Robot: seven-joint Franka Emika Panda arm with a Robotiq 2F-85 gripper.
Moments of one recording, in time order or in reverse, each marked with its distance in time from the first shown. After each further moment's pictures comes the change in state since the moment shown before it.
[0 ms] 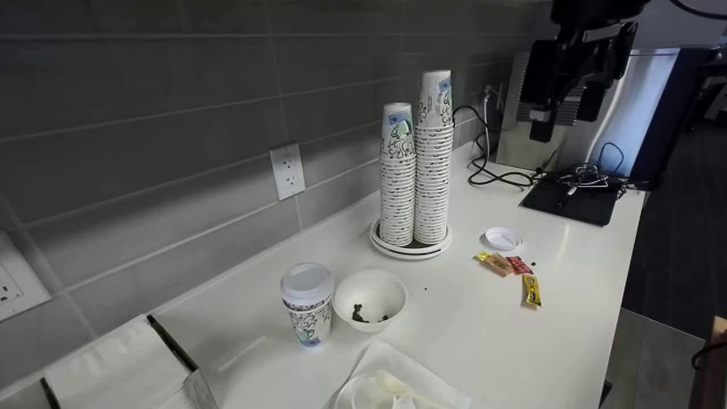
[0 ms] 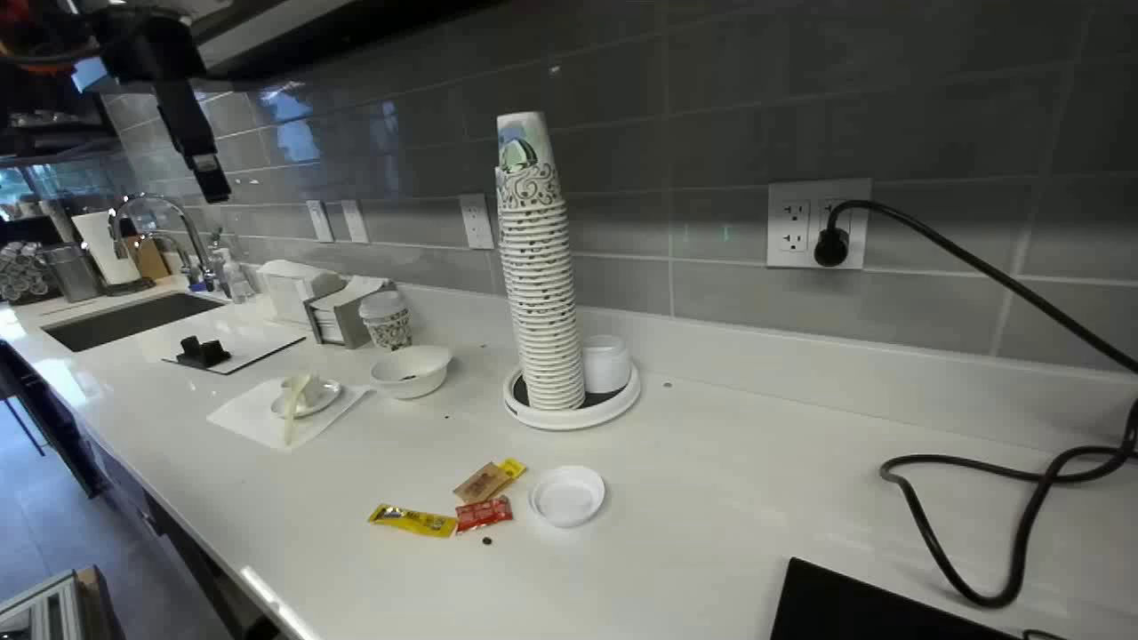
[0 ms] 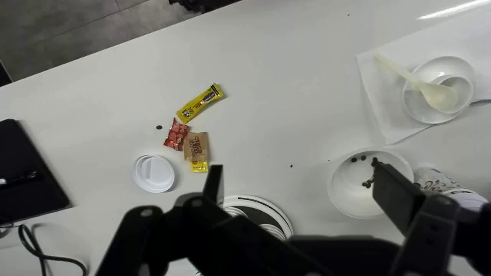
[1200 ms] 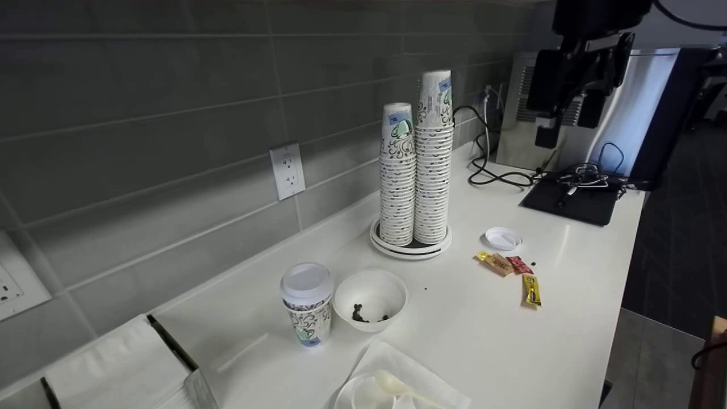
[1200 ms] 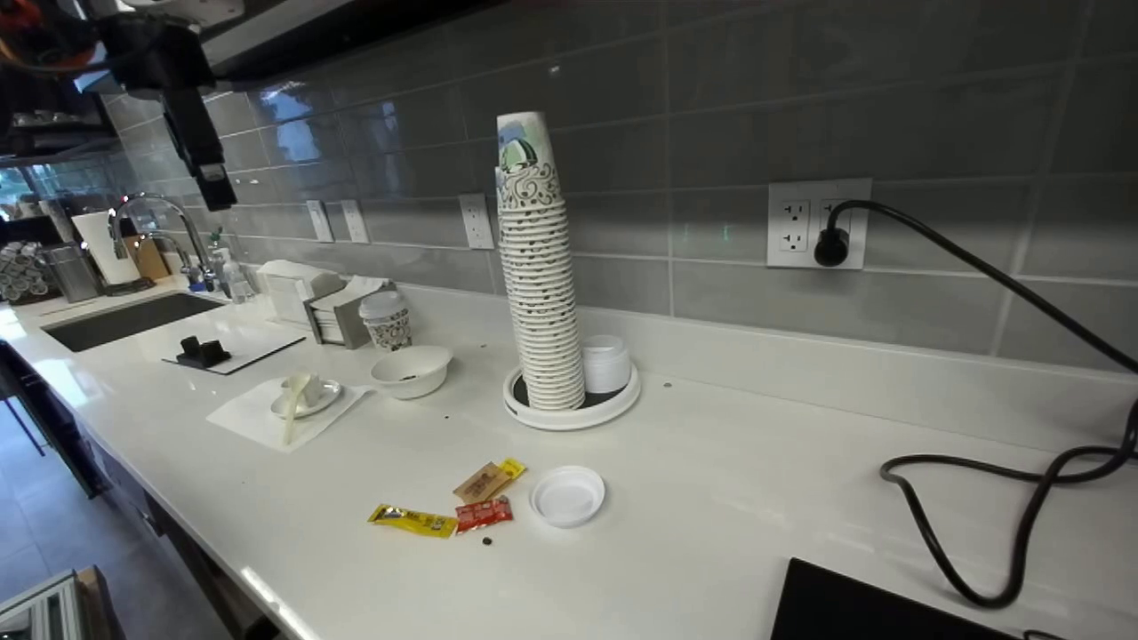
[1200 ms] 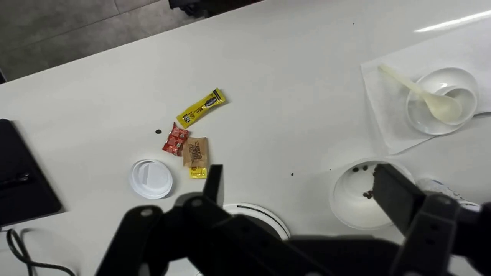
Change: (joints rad) arm 0.008 0.001 -0.038 -0.026 0.000 0.003 -0.056
